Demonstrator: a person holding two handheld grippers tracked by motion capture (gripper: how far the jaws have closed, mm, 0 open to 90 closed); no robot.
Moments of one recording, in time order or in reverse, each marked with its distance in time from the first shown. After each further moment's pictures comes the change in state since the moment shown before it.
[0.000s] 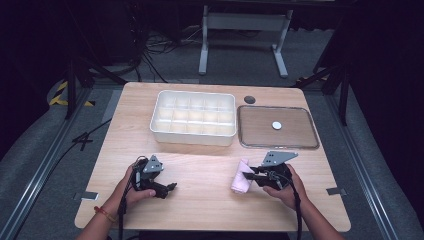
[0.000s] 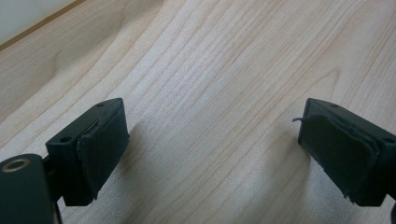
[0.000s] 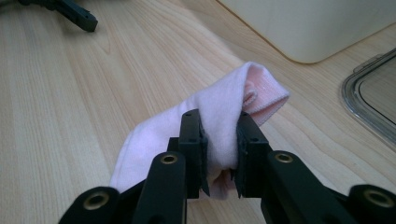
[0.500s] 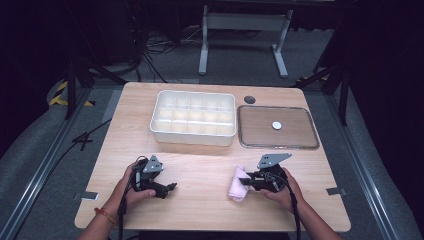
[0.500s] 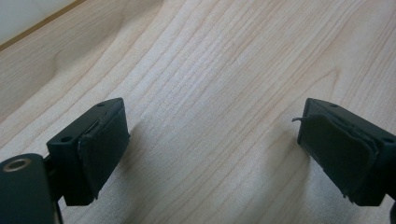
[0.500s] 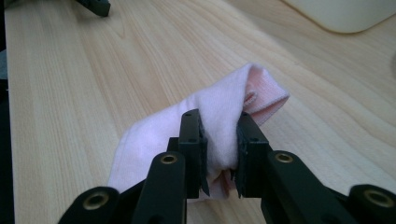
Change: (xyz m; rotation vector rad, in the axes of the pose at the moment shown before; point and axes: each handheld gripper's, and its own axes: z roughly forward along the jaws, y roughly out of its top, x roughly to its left) left arm 0.000 0.000 0.001 -0.007 -0.004 -0.007; right arm 0.002 -0.007 0.014 0.055 0.082 0.057
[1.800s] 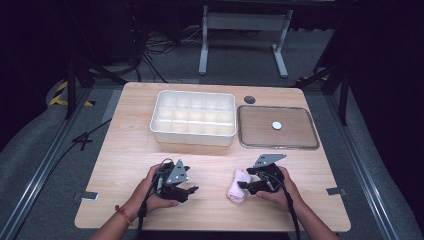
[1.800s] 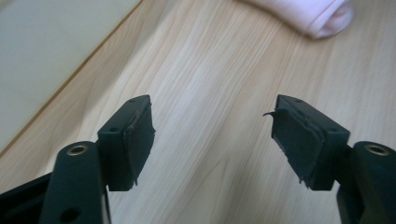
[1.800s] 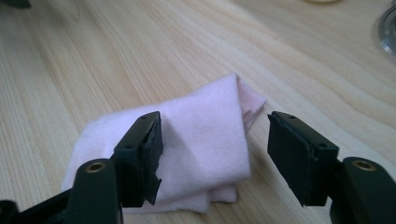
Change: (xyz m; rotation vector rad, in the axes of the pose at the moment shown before) left arm -0.052 0.043 -0.003 -0.028 -0.025 0.259; right arm -0.001 -0.004 0.015 0.074 -0.094 0.059
